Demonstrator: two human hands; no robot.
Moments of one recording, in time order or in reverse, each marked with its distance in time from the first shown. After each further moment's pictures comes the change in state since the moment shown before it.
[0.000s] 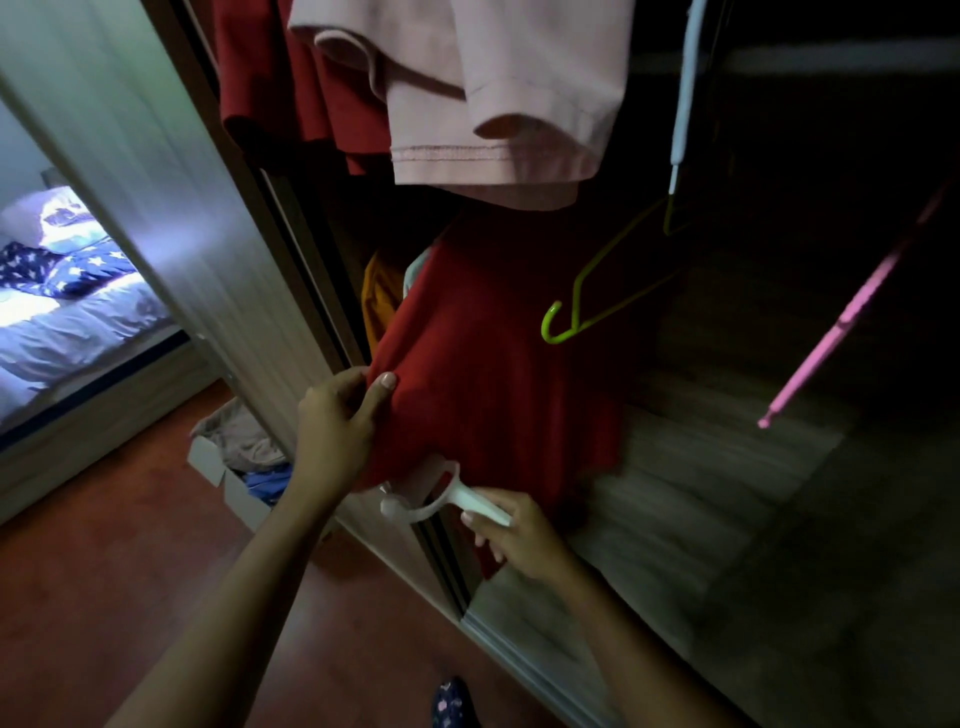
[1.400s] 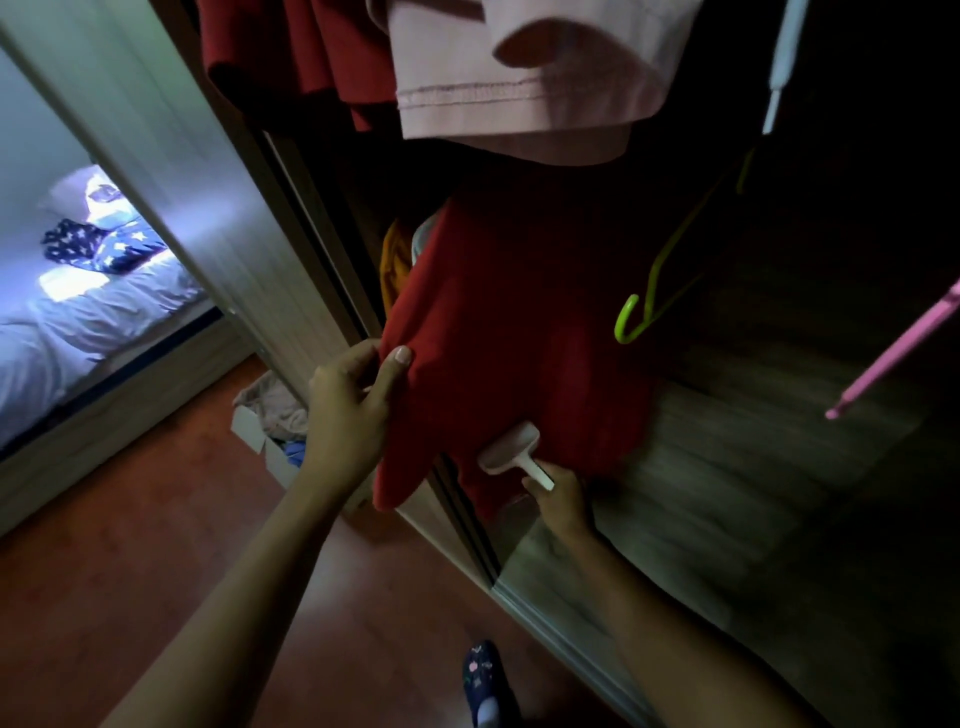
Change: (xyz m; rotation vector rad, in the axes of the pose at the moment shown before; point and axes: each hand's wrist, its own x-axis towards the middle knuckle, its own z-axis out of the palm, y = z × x) left_hand 0.003 0.008 -0.001 -0.080 0.020 -0.009; right_hand 0.067 0.092 -0.006 -0.137 0.364 0.219
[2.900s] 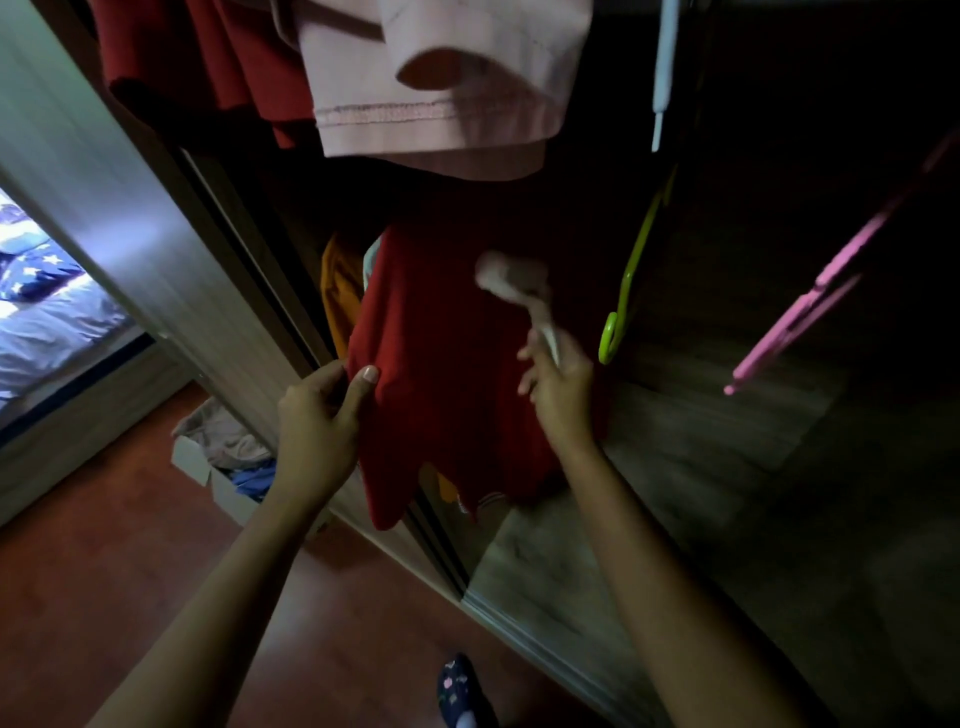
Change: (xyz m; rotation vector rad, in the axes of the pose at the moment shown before) left_hand 0.006 -0.019 0.016 0.038 -0.069 -0.025; right_hand 0.003 -0.160 -0.090 0.523 0.336 -0.292
